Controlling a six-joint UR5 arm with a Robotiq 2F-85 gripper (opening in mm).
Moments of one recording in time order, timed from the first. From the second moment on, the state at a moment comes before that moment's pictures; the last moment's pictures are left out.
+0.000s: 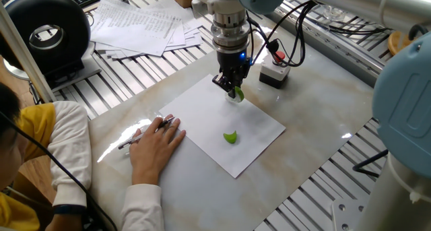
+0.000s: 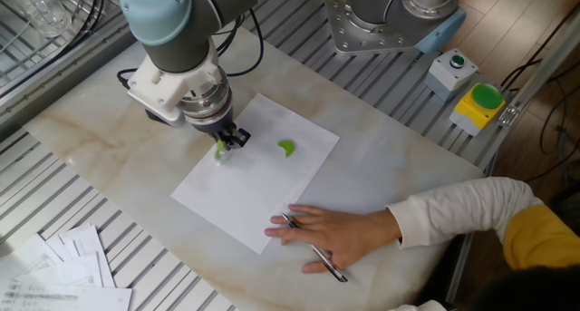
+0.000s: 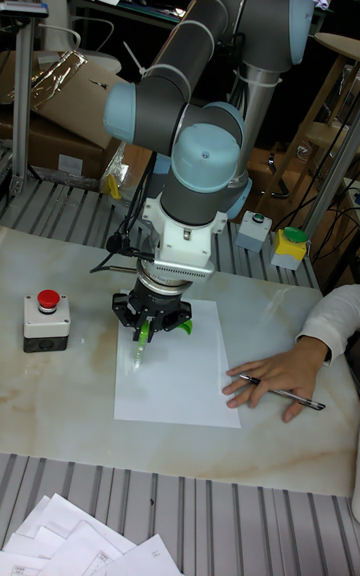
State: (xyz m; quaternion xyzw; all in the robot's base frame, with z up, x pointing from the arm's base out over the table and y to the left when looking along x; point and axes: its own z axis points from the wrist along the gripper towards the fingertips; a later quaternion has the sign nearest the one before) arm 0.518 -0.018 0.041 0.04 -1.00 0.01 0.07
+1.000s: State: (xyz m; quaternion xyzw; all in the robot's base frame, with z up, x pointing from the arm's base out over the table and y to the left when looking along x) arm 0.516 -0.016 0.037 0.04 -1.00 0.01 0.07
